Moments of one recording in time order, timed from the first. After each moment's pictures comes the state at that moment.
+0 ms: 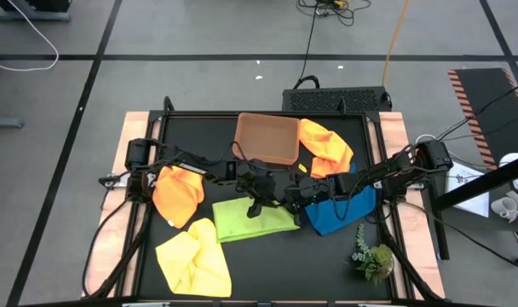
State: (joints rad) left arm 0.07 1.95 1.07 0.24 0.45 0.03; right arm 0.13 1.56 0.63 0.30 0.01 0.11
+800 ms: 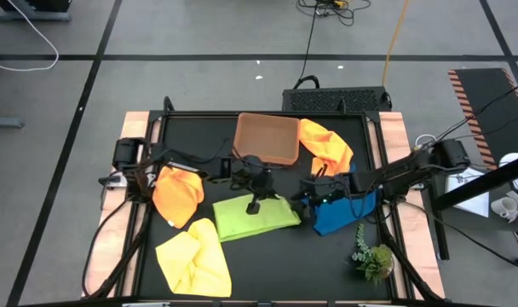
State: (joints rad) left arm 0.05 1.83 1.07 0.21 0.32 0.18; right arm 0.13 1.38 0.45 0.30 -0.01 0.51
